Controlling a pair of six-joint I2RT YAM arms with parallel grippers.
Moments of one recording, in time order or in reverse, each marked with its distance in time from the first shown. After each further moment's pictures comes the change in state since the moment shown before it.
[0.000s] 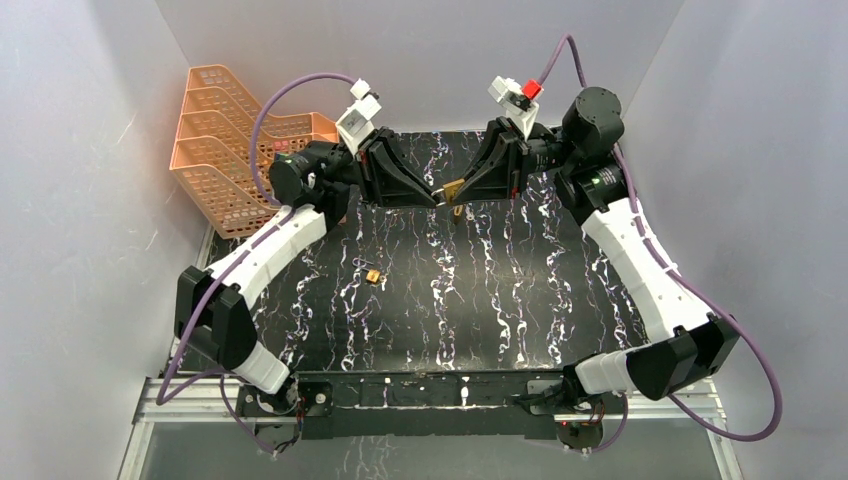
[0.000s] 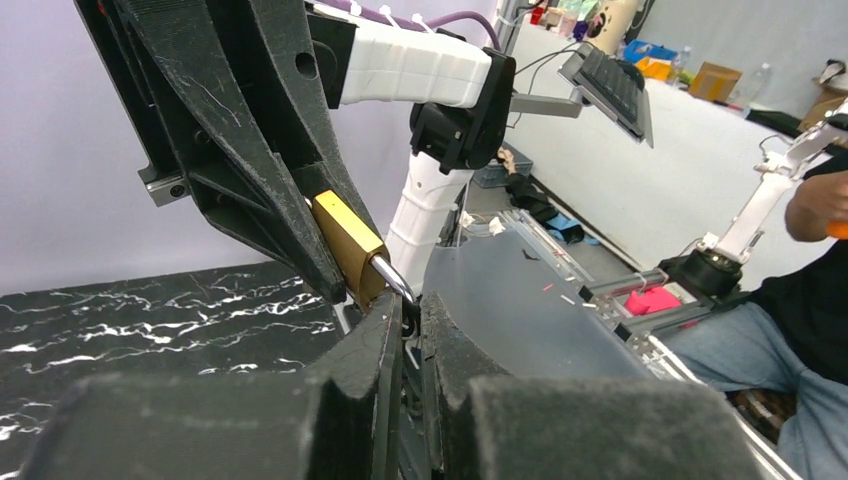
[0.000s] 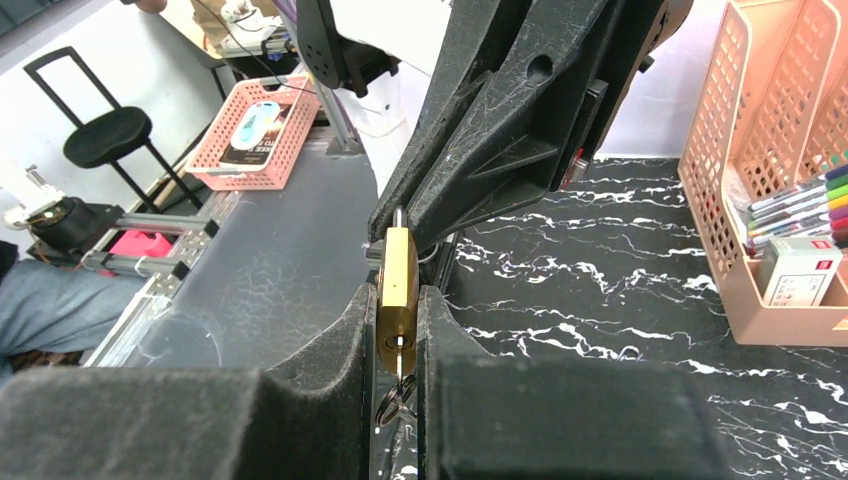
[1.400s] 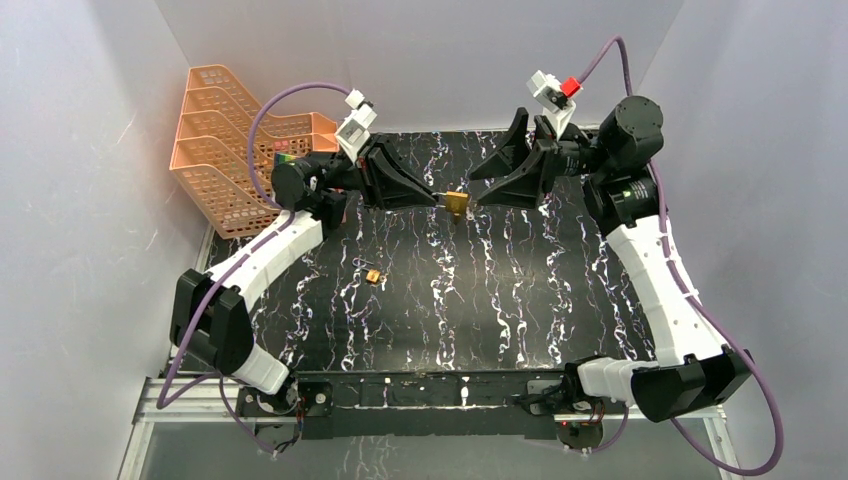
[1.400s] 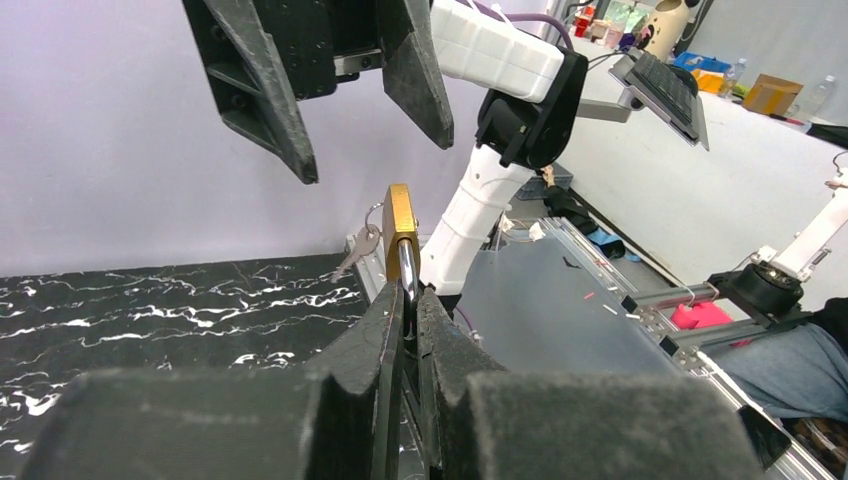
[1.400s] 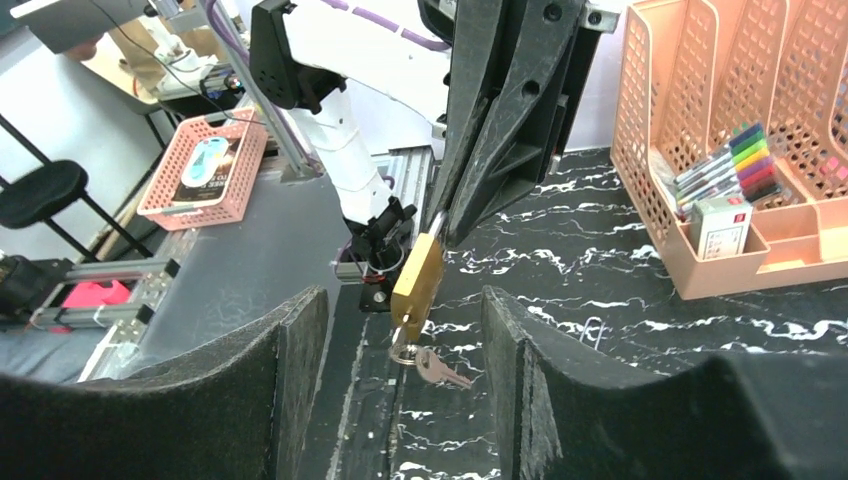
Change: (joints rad) left arm 0.031 -0.039 -0.108 -0.056 -0.048 0.163; right arm -0.136 -0.108 -0.031 -0.030 0.049 0.031
